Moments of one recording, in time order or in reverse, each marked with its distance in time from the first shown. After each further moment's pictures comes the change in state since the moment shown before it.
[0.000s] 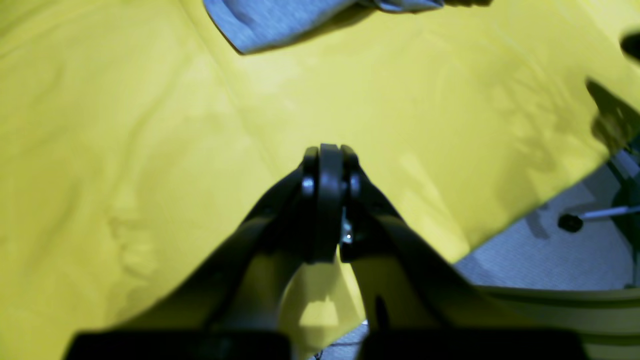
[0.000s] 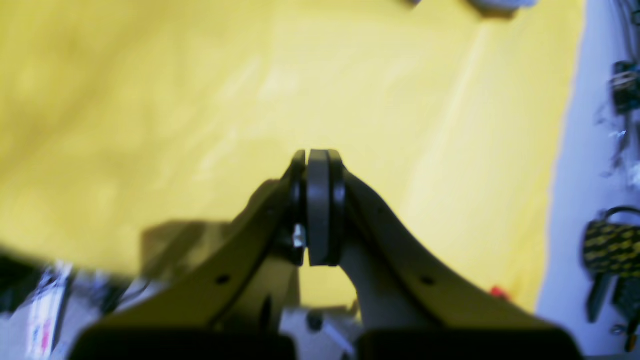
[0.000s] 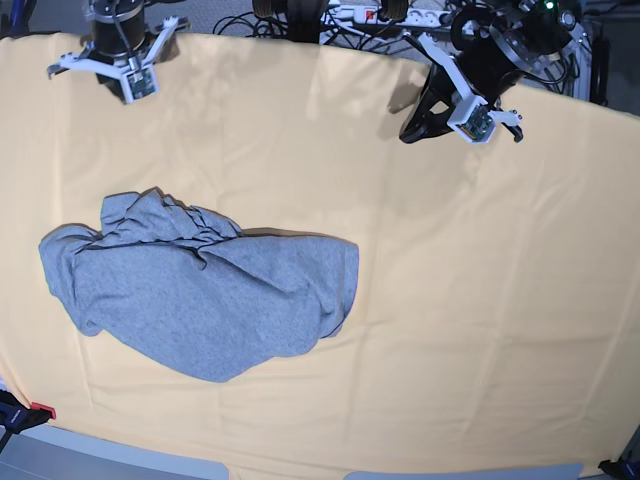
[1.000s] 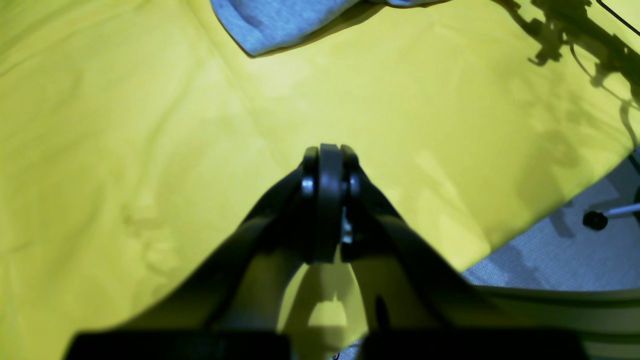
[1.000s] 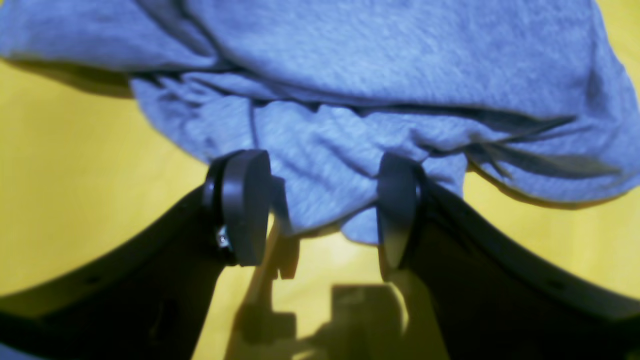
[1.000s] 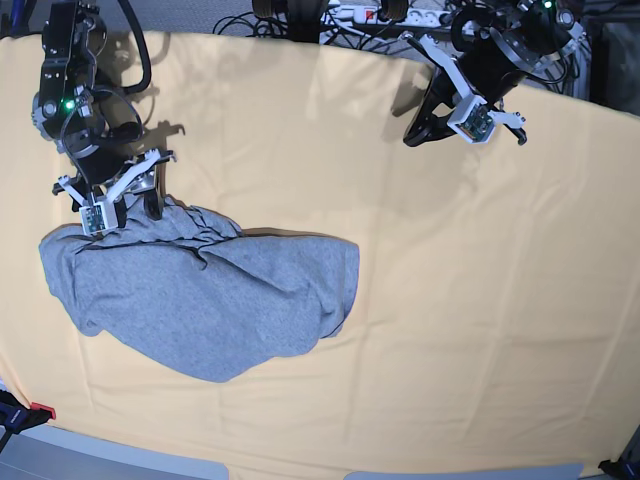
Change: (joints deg) left arm 0.0 -0.2 0.0 0.0 3.1 0.0 -0.9; right arm 33.8 3.0 11.0 -26.2 40.4 16.2 3.3
